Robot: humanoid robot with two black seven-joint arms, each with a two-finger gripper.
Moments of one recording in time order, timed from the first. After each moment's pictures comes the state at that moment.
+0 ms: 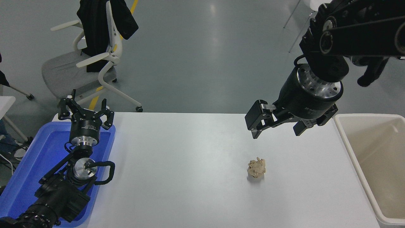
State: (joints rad) left arm -0.54 0.16 -1.09 -0.55 0.03 -0.40 -0.56; right arm 2.57 -0.01 -1.36 1.63 0.13 0.78 0.08
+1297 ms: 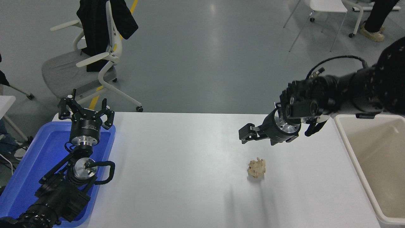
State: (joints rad) left arm -0.54 0.16 -1.09 -0.55 0.03 -0.40 -0.56; right arm 1.71 0.00 -1.27 1.13 0.02 0.31 0.12
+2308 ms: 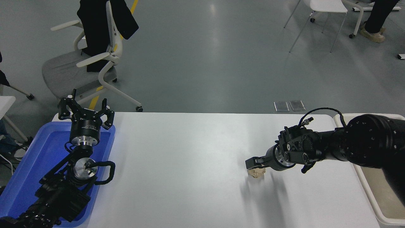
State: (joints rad) left arm -0.54 0.16 -1.09 -0.55 0.03 -0.40 -0.56; right arm 1.29 0.00 -1.19 0.80 -0.24 0.21 0.11
